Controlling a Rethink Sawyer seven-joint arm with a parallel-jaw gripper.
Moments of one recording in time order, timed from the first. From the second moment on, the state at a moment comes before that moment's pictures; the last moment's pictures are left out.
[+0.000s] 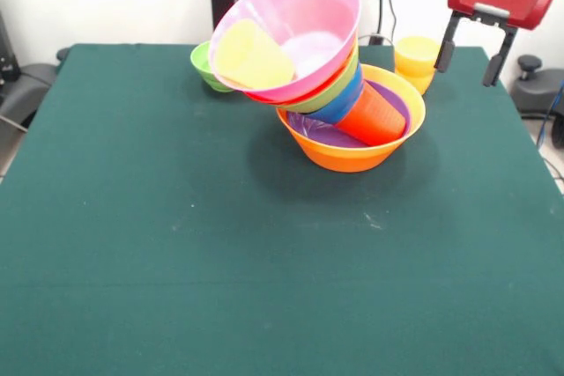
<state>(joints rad) 0.27 -0.67 -0.21 1.58 -0.15 0.45 2.54</state>
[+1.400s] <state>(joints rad) 0.26 -0.59 -0.22 1.70 0.19 0.50 2.54</state>
